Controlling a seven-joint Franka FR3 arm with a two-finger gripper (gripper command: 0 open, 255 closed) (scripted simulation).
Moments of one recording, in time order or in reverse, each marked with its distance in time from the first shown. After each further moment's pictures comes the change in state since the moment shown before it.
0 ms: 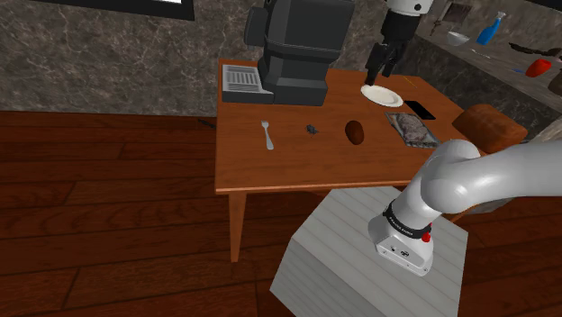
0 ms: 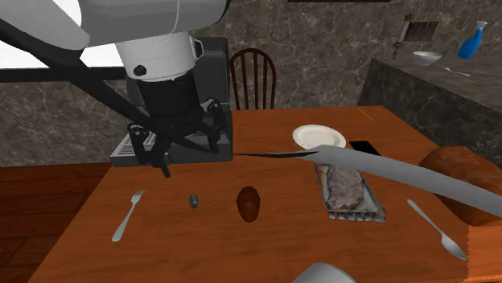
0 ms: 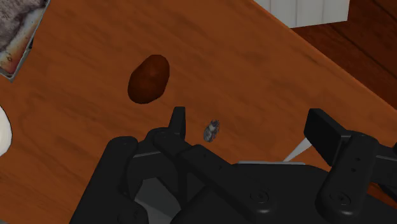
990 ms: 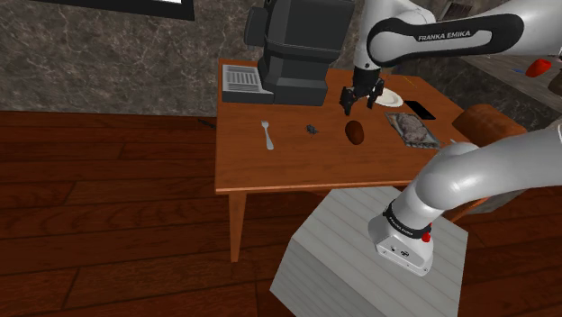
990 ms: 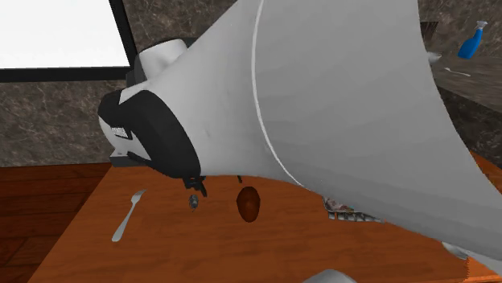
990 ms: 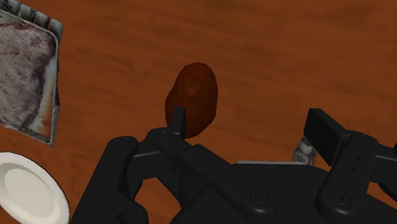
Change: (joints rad) arm -0.160 0.200 -0.007 -0.250 -0.138 0.363 0.269
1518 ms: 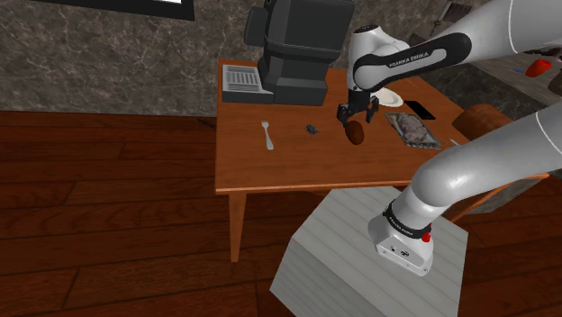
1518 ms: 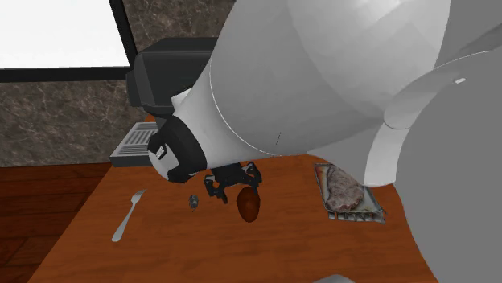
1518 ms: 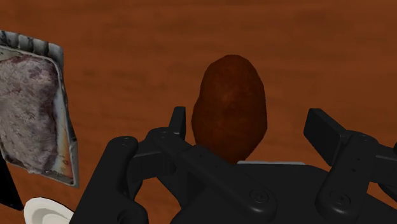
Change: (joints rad) arm -0.111 0.201 -0.021 -0.065 -0.110 0.211 0.194
